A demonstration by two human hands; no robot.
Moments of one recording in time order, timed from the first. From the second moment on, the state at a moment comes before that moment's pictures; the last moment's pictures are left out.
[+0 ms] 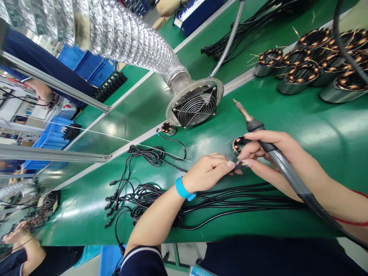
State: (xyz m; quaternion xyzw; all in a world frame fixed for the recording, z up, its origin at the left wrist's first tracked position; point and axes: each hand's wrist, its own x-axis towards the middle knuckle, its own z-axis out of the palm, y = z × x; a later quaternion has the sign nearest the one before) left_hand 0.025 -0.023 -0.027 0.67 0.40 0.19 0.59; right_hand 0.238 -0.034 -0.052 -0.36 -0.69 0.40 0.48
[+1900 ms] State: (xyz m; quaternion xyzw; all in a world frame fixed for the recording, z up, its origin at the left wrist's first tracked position) left_hand 0.037 -0.001 -0.046 0.45 0.56 0.32 0.62; right_hand 0.275 -0.048 -0.056 -0.45 -0.73 0.26 0.45
